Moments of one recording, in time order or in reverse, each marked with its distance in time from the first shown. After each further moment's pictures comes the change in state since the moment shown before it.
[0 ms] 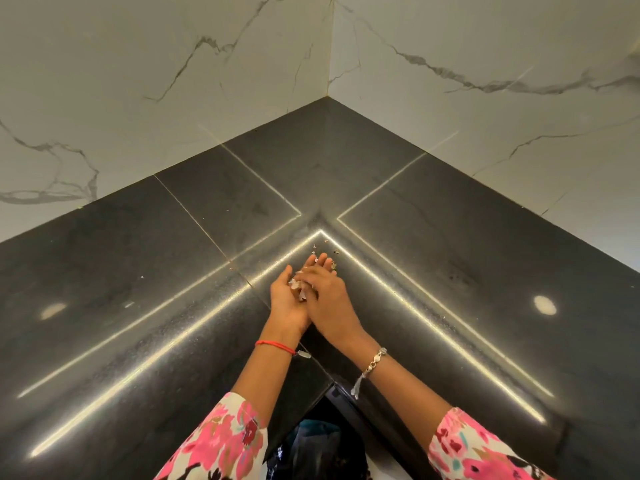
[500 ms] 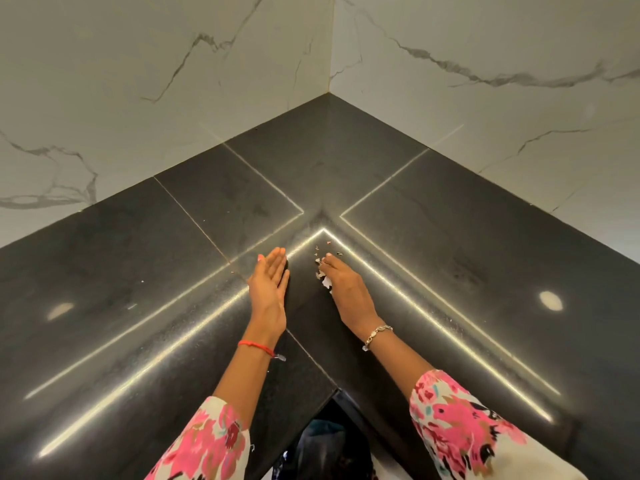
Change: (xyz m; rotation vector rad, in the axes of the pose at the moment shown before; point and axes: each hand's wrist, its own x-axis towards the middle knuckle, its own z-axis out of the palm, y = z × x) left_hand 0.012 0.031 -0.014 0.543 0.189 0.497; right_hand 0.028 0.064 -0.008 -0.419 0.140 -0.199
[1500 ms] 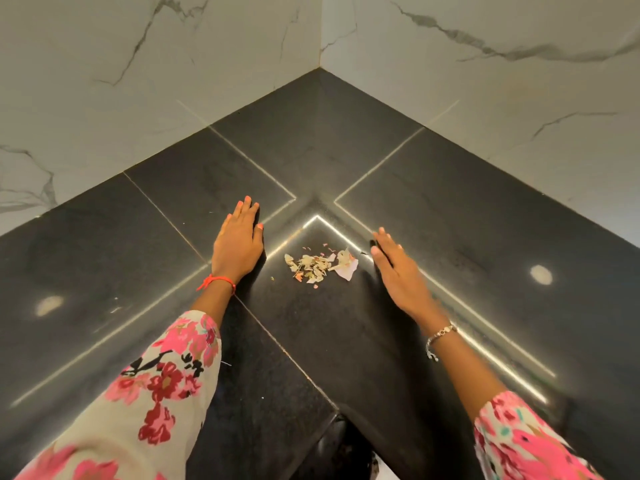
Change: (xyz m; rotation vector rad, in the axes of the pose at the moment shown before) left_hand 0.129 0.036 -0.015 1.642 -0.183 0.675; right_hand 0.018 0.075 -0.043 0.271 -0.082 0.390
